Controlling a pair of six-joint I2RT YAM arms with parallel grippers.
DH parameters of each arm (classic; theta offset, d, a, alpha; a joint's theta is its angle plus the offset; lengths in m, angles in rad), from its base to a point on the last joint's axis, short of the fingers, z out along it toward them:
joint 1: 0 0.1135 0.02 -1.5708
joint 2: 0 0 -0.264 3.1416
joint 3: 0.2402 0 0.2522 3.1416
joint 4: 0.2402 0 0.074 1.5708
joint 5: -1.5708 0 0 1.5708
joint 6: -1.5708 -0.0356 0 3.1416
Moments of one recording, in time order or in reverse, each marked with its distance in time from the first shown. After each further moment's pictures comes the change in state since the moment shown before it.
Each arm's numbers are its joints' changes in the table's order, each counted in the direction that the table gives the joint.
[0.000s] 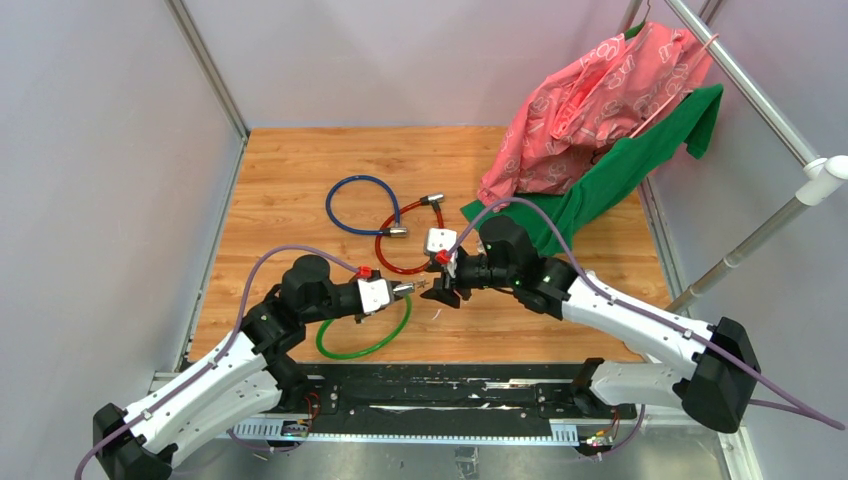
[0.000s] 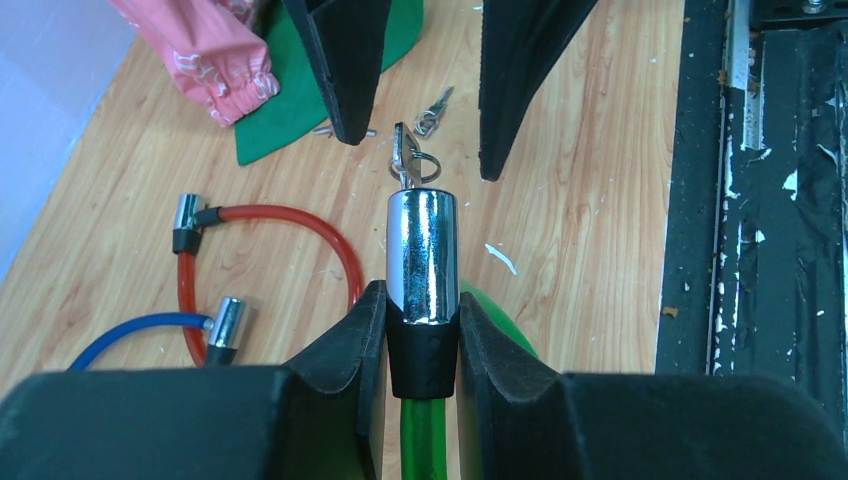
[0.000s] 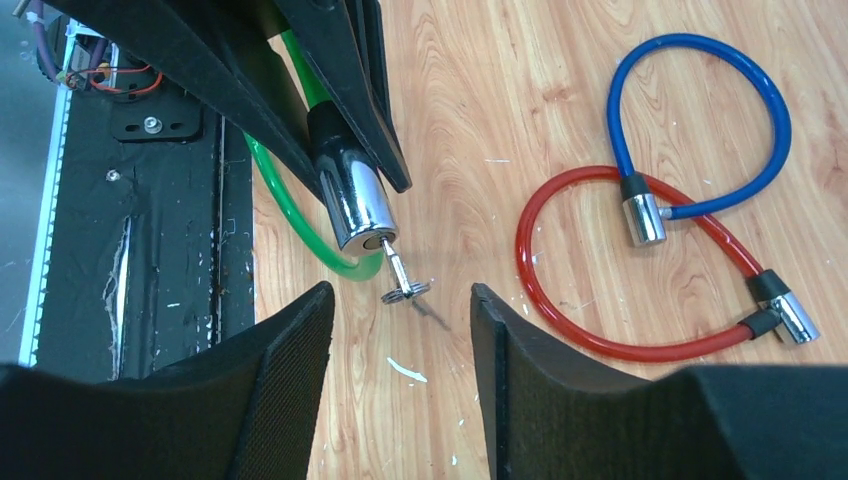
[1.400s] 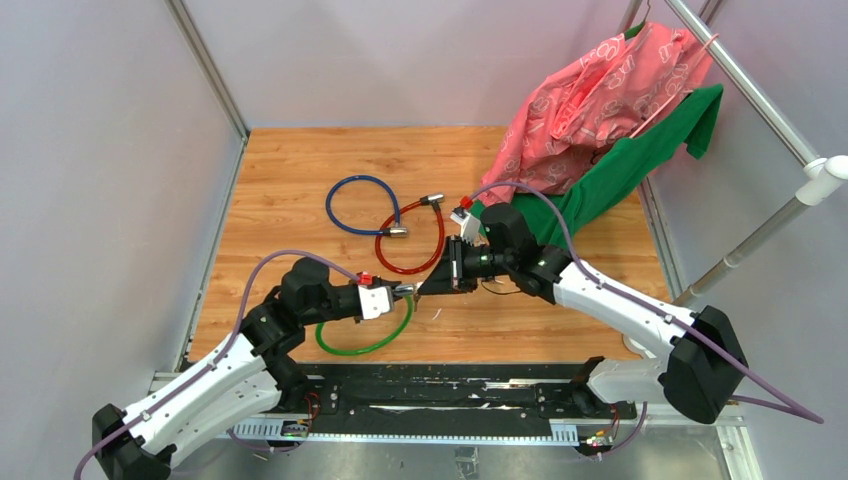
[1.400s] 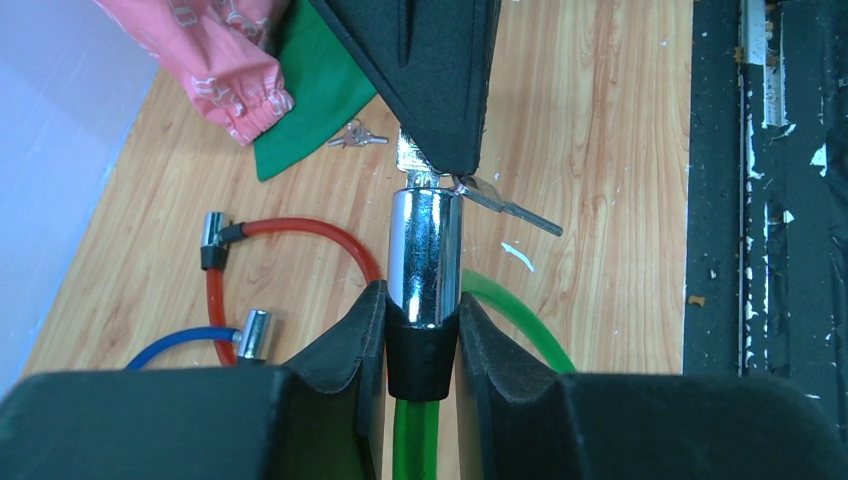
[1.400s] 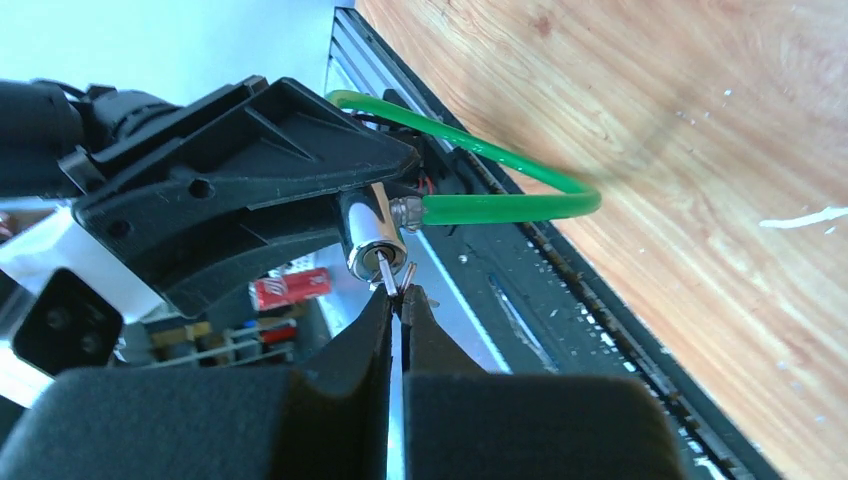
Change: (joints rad) left arm -0.006 -0.003 -0.012 -0.005 0.014 -0.084; right arm -0.116 0.090 0.017 0.037 0.155 -1.189
